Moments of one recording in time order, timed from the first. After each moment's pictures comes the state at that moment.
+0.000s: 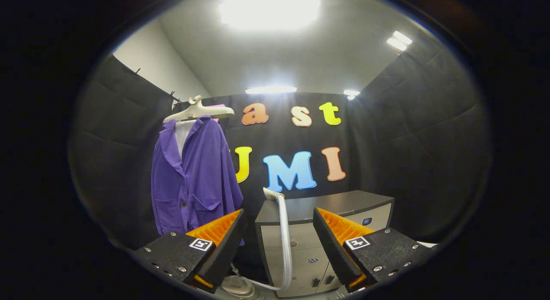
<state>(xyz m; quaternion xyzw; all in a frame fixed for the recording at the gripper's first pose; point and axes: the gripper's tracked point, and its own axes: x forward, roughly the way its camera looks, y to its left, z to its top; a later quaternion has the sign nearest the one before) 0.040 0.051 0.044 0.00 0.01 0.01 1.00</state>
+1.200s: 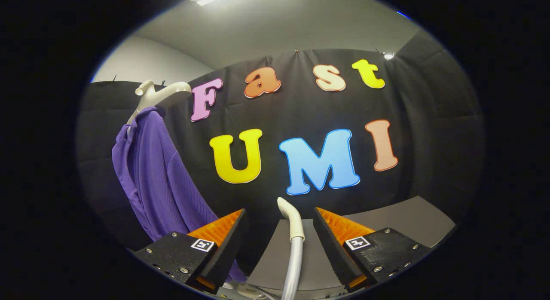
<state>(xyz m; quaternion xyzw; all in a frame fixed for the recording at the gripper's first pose) 0.373 0.047 0.052 0.06 0.15 0.11 0.98</state>
